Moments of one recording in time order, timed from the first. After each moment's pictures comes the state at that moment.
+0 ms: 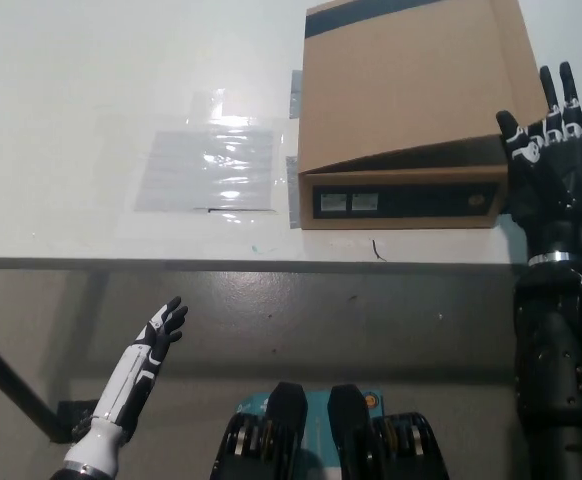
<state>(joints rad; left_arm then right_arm) -0.11 0.19 -0.04 0.33 0.06 -0.41 -0.09 -0.61 0.04 -0.31 0.39 0.67 -0.15 0.18</state>
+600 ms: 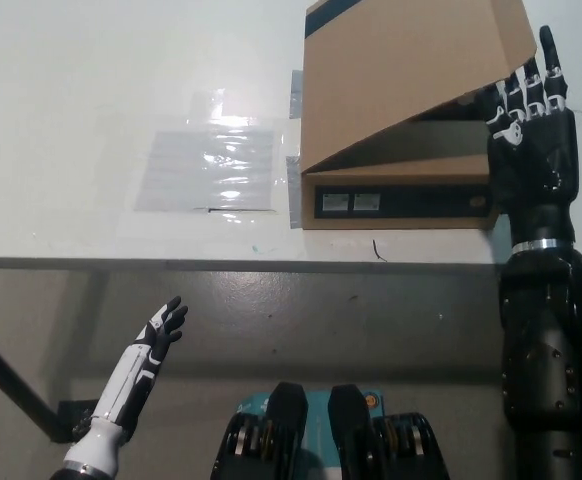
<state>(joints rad) -0.12 0.19 -0.04 0.33 0.06 -0.41 -0.09 -0.61 0.07 -0.27 0.27 0.67 -0.10 0.15</state>
